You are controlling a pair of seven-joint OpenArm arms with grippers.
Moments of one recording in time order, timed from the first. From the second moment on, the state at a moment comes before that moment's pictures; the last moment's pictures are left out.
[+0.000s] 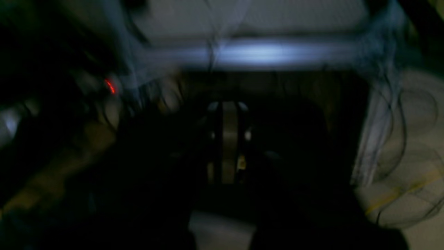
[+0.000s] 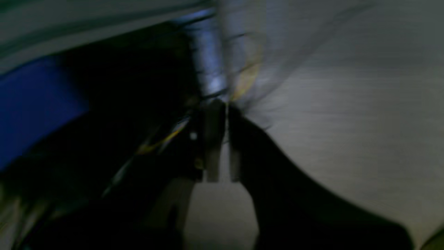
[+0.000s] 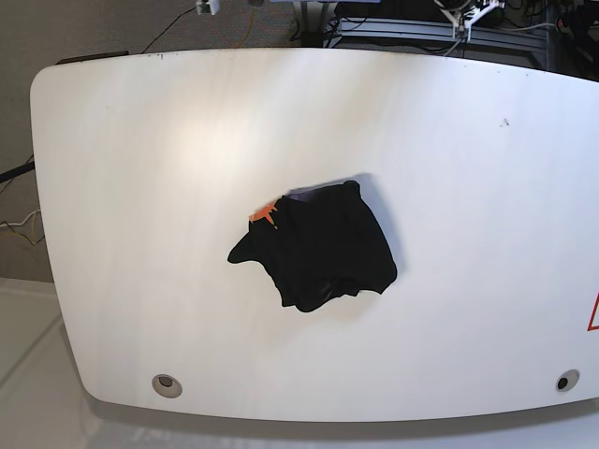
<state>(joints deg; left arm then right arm) 7.4 -9.5 -73.5 0.6 75.0 5.3 -27.0 -9.9 7.0 82.0 -1.3 -77.4 18.9 14.0</state>
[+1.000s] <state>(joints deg) 4.3 -3.6 -73.4 0.3 77.5 6.3 -20.6 -4.7 3.9 81.9 -1.3 -83.1 11.8 8.4</state>
